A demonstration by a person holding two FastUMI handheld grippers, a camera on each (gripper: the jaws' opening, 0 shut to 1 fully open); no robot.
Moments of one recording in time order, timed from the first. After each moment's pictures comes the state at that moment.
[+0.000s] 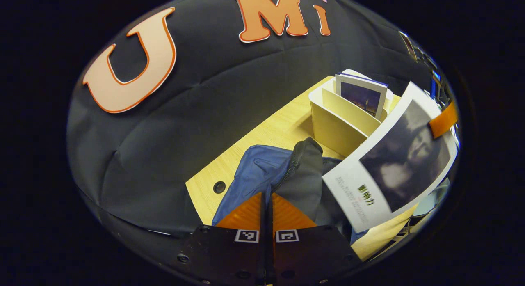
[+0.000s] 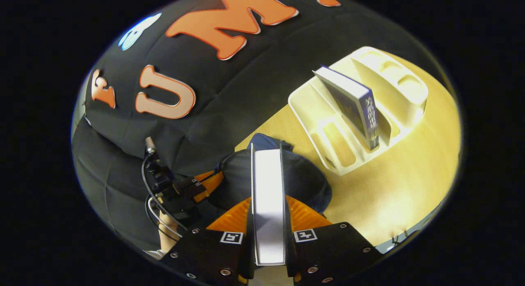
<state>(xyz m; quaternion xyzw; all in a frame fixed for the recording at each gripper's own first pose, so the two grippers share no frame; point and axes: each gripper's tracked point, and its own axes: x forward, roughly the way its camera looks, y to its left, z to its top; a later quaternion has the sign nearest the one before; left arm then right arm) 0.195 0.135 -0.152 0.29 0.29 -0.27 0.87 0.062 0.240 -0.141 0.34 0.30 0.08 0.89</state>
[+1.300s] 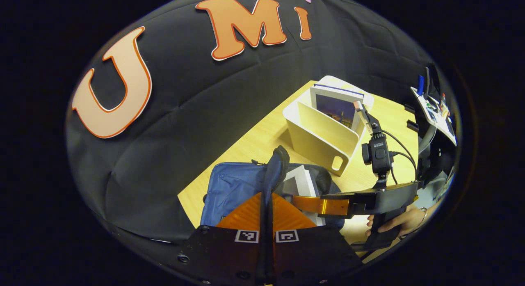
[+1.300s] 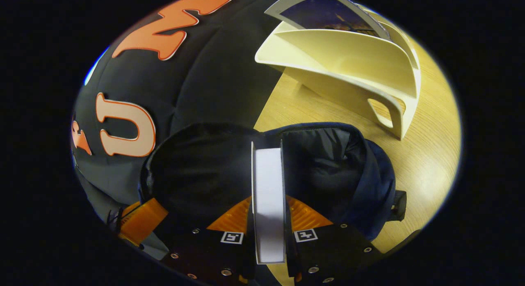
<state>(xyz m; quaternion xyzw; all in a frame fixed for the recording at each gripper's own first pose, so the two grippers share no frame) 0.174 0.083 -0.126 0.31 0.28 -0.31 0.85 0.194 0.339 -0.235 0.47 0.24 0.01 0.85</state>
